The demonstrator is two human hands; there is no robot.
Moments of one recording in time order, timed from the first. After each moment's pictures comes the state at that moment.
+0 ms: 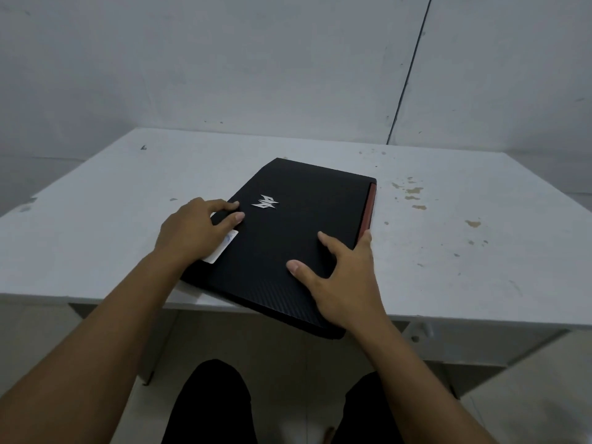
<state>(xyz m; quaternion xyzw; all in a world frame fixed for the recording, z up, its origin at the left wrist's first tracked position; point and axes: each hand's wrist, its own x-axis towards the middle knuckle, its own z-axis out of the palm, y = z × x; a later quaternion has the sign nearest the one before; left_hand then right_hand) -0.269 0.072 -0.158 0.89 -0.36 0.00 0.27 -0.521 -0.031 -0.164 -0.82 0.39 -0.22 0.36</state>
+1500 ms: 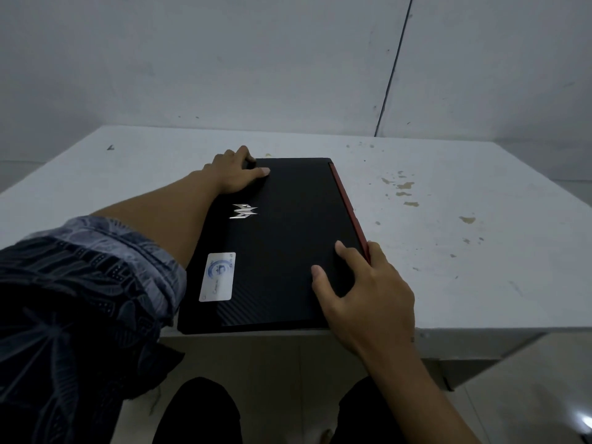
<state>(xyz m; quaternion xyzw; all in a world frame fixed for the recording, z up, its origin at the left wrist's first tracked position) -0.187 -0.092 -0.140 0.87 -0.44 -0.10 0.19 -0.542 -0.049 -0.176 -0.84 0.43 -0.29 0.15</state>
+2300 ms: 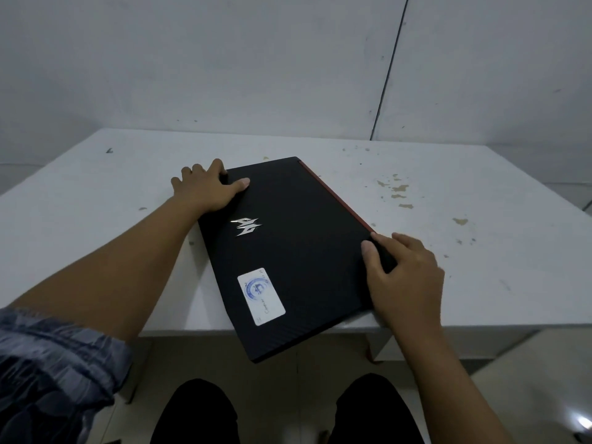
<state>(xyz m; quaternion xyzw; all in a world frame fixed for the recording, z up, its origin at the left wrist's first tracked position) -0.200 -0.049 -0.150 0.93 -0.35 -0.02 0.15 -0.565 -0.092 -0.170 -0.77 0.49 -0.36 0.19</state>
